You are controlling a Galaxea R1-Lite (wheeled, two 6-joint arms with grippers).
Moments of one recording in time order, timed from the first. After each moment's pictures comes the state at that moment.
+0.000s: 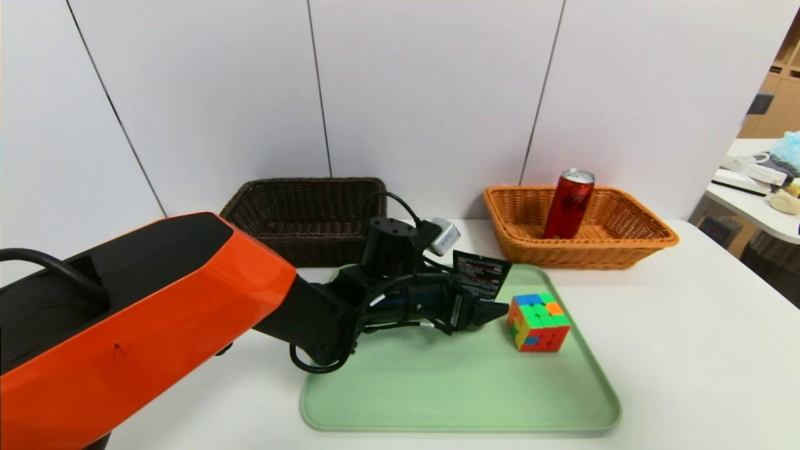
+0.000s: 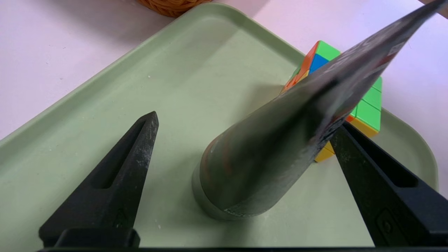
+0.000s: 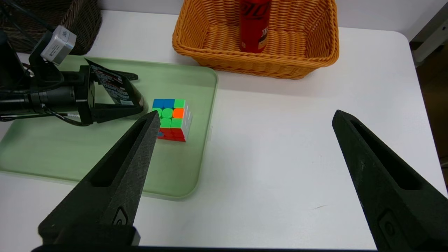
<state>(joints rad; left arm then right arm) -0.73 2.23 -1.22 -0.73 -0.42 -0.15 0.10 0.96 -1.13 0.53 0.03 0.00</state>
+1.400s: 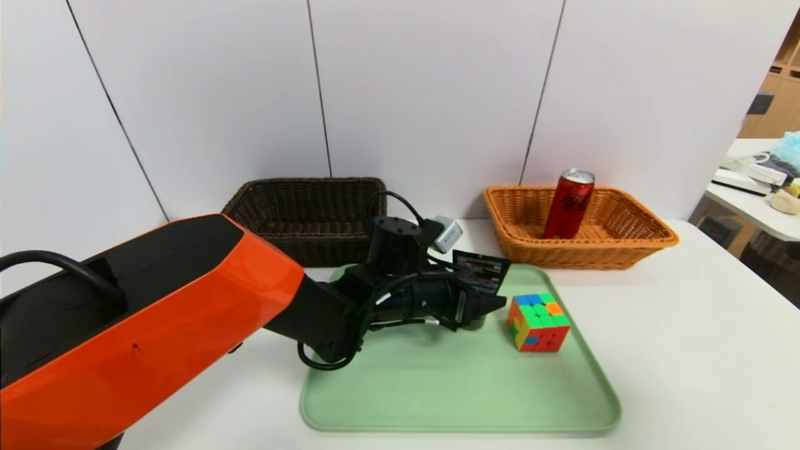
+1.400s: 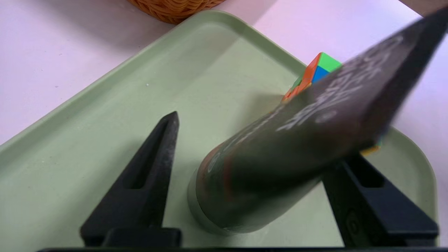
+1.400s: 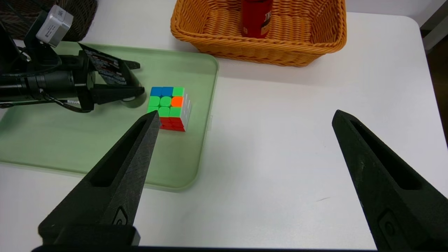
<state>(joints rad) -0.73 2.25 -1.26 -0.74 -0.42 -0.18 0.10 0.96 -1.08 0.52 0.03 0.00</state>
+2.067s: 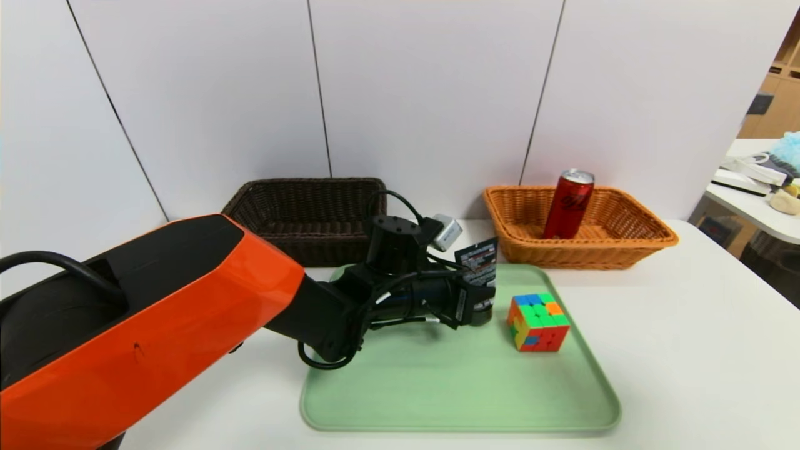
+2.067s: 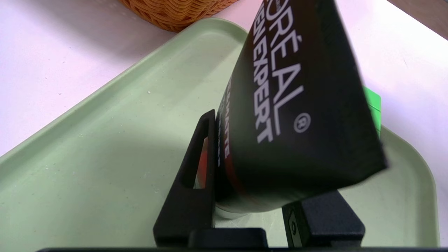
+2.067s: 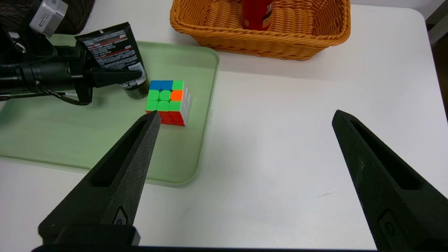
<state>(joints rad) -0.73 2.26 -1.27 -0.74 -0.42 -0.18 0.10 0.96 -1.06 0.52 0.04 0.00</state>
